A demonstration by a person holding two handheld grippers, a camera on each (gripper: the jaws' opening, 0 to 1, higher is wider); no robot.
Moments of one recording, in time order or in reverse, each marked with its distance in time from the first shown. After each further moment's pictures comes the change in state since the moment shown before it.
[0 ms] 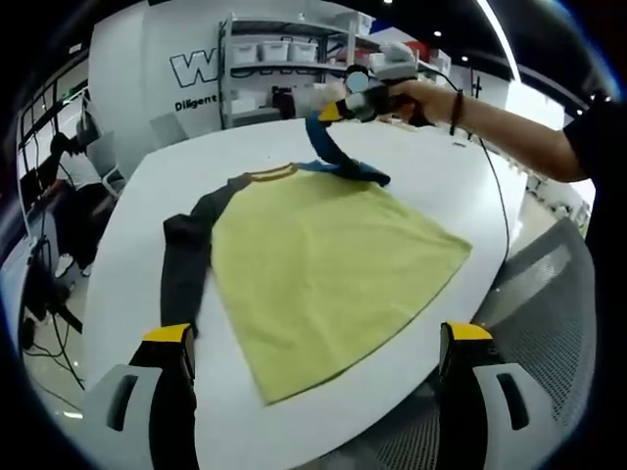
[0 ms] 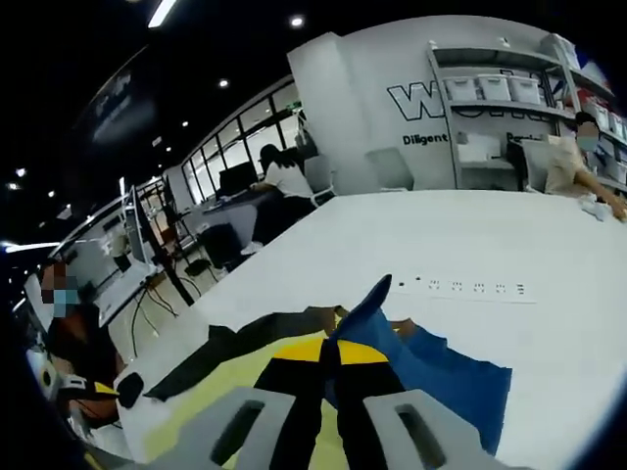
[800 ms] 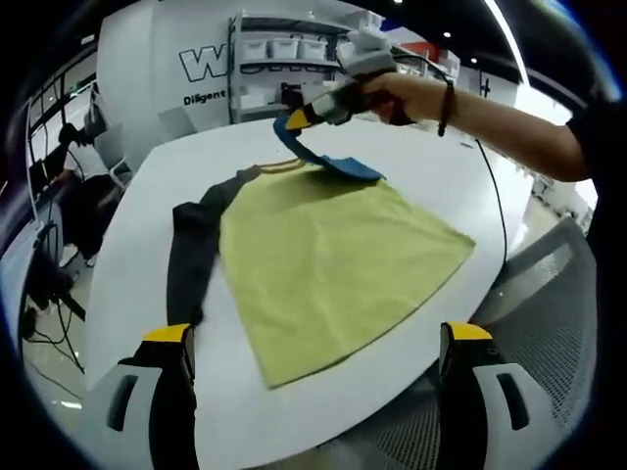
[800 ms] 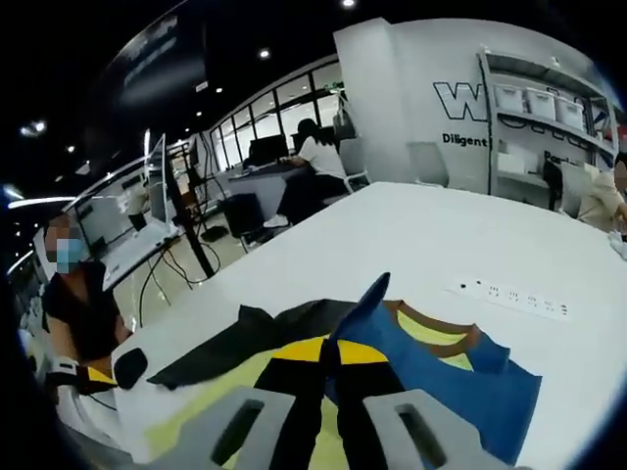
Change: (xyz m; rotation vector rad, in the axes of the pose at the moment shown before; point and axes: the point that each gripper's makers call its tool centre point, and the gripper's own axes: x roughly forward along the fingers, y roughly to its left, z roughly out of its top) left arm -0.006 0.005 -0.014 -0.028 0.017 0.026; right arm 0.052 0.068 -0.016 -0.151 0.081 0.077
